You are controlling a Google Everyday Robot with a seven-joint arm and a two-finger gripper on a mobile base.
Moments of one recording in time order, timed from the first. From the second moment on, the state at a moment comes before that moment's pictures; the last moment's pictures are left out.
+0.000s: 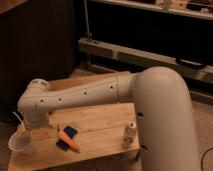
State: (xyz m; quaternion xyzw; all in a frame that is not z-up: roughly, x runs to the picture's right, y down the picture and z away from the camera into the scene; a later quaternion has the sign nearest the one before) arm -0.323 0.188 0.660 -0.05 -0.39 -0.74 0.54
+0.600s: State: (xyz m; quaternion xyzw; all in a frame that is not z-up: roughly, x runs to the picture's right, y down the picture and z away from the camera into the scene) arm -0.337 0.190 0.685 -0.08 -0.35 -0.75 0.55
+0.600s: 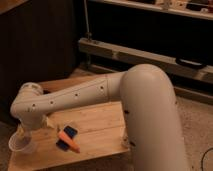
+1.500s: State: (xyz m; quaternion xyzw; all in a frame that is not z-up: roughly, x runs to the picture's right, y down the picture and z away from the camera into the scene) arm -0.354 0.204 0.723 -0.12 -0.38 -0.75 0.53
